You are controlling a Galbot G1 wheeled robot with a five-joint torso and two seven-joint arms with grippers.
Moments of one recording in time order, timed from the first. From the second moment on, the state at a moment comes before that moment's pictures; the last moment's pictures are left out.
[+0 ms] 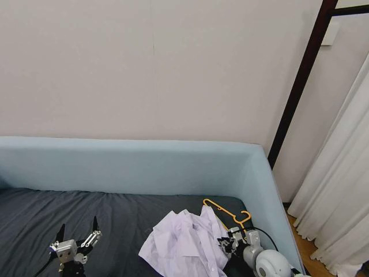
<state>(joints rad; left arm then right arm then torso) 1.61 -1.28 -0.61 -1.91 -0.26 -0.35 -0.34 -0.89 0.91 -0.18 1.49 0.89 -0.38 0.10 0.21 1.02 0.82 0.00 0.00</state>
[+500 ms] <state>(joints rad) 1.61 -1.28 -0.61 -1.91 -0.26 -0.35 -0.34 -0.89 0.92 -0.17 1.48 0.89 -0.40 0.10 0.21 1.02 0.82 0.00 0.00</state>
